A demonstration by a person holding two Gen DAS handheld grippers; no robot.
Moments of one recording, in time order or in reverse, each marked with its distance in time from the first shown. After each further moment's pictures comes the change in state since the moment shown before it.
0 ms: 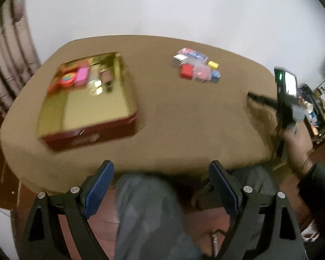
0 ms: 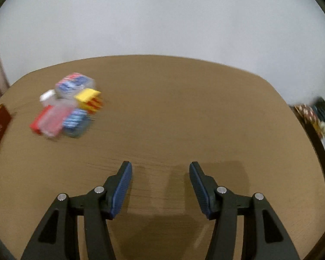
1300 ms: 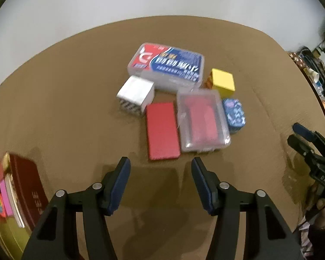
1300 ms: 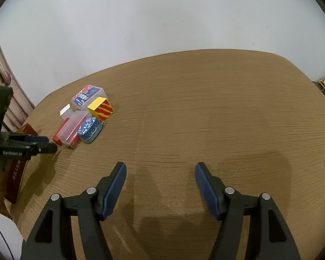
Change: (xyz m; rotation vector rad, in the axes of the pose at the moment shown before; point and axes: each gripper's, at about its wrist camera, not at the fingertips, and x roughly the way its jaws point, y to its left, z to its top) left arm 0.207 -0.049 0.176 0.311 0.217 -0.057; right arm -0.022 -0.046 -0.011 0.118 -0.010 0.263
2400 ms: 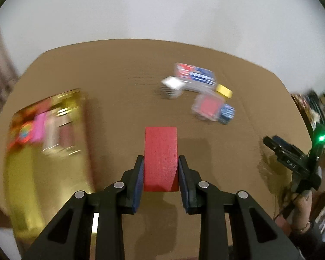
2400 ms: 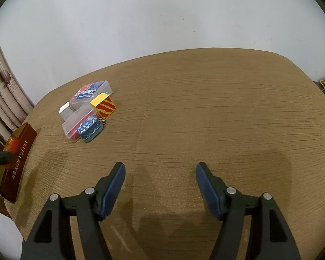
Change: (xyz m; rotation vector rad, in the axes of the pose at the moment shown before) left arm -0.116 0.046 -0.098 -0.250 -0.165 0.027; right arm -0.003 0.001 -0.003 0.001 0.006 -0.003
